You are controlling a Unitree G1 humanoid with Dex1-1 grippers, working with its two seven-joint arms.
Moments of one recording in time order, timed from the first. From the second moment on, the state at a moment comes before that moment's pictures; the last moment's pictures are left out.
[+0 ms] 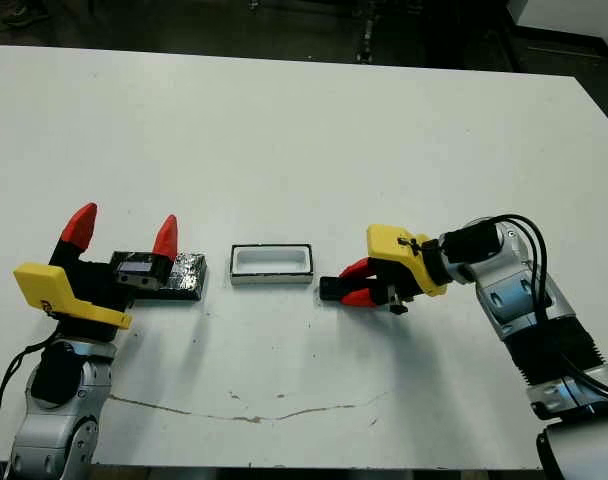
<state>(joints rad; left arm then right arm) 0.11 0.13 0.03 -0.30 -0.14 -0.12 -0.12 -0.58 -0.68 0.36 0.28 0.03 0.10 1.36</state>
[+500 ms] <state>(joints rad) 0.11 0.13 0.03 -0.30 -0.13 -0.12 -0.12 -0.68 -0.69 0.30 0.33 0.12 0.29 1.47</state>
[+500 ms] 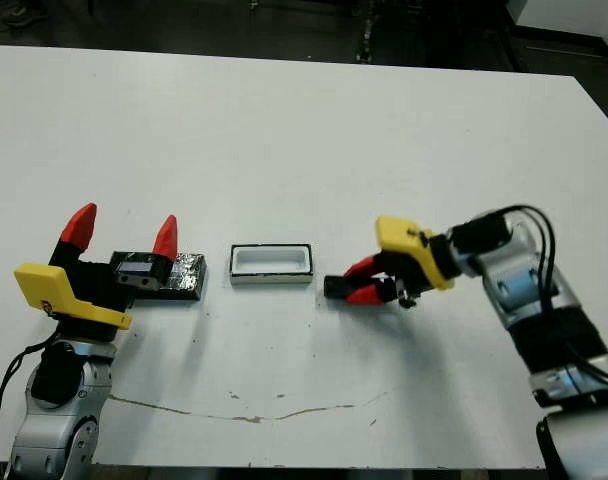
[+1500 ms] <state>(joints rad) 0.11 0.13 0.04 -0.32 -0.13 -0.10 -0.09 -0.94 -0.33 0.34 0.67 0.11 0.23 1.42</state>
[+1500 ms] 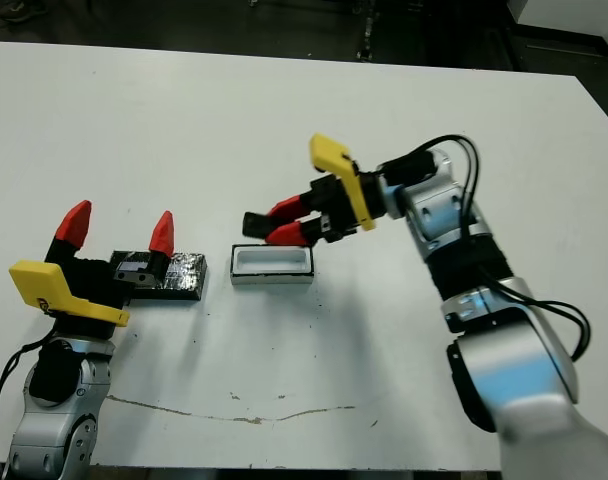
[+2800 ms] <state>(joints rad) 0.12 0.12 0.05 -0.32 -0.13 -0.10 -0.09 -0.95 -0.28 0.36 0.79 -0.03 0.11 1.39</state>
